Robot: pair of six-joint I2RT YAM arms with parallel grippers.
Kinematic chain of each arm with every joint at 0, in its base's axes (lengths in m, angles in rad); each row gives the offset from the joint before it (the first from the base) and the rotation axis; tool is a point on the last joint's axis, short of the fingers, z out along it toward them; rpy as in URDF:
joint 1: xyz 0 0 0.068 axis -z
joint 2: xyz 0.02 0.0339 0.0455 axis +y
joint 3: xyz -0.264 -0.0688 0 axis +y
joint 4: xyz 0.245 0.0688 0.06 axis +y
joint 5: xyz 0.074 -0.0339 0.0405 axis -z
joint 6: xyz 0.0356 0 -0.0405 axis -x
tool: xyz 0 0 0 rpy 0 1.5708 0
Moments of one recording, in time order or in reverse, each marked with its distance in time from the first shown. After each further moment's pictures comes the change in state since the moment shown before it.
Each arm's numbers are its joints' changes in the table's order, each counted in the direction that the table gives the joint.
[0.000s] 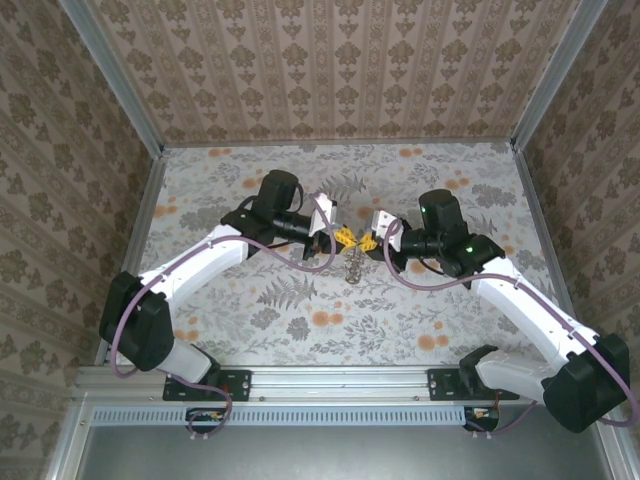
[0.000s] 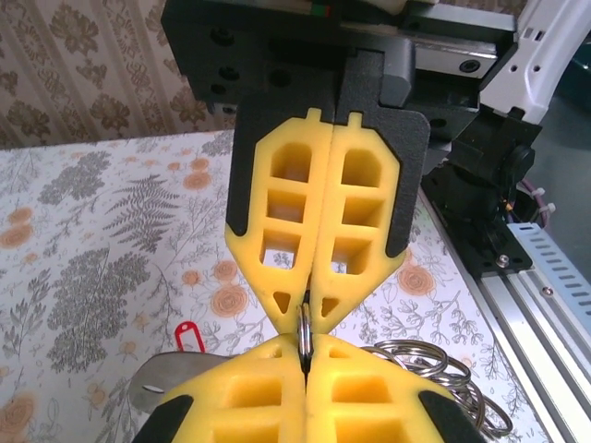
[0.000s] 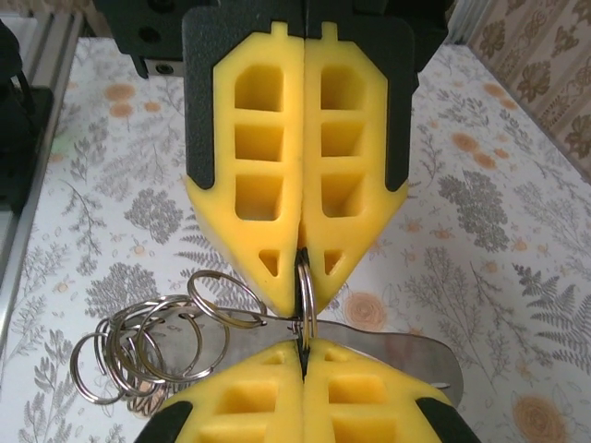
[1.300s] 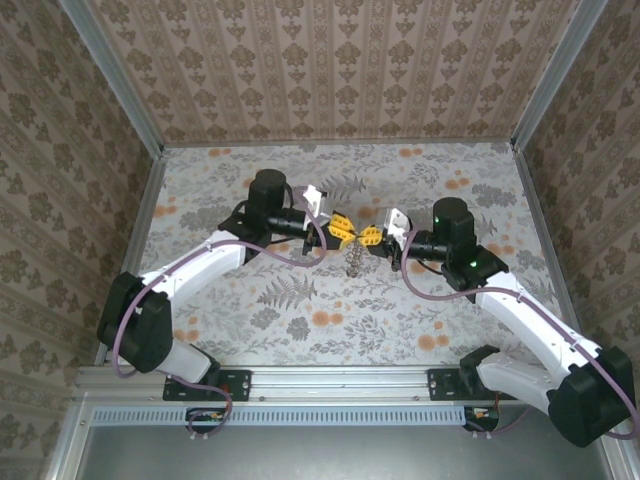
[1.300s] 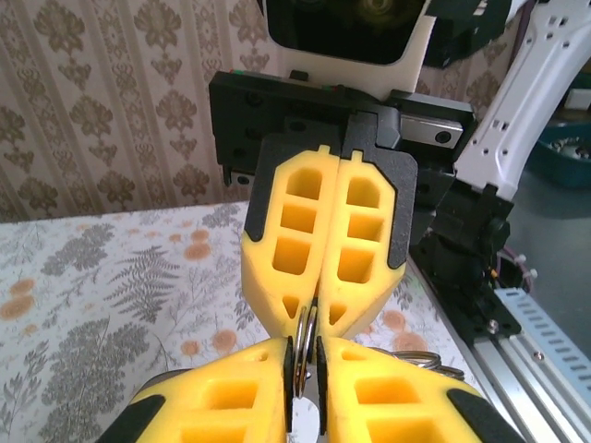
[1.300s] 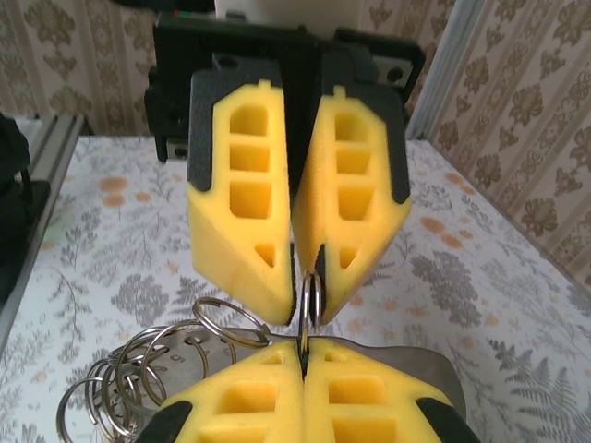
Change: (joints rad) left arm -0.034 -0.013 0.088 -0.321 0.122 0.216; right arm 0.008 -0.071 0.125 -0.286 -0.049 -0.128
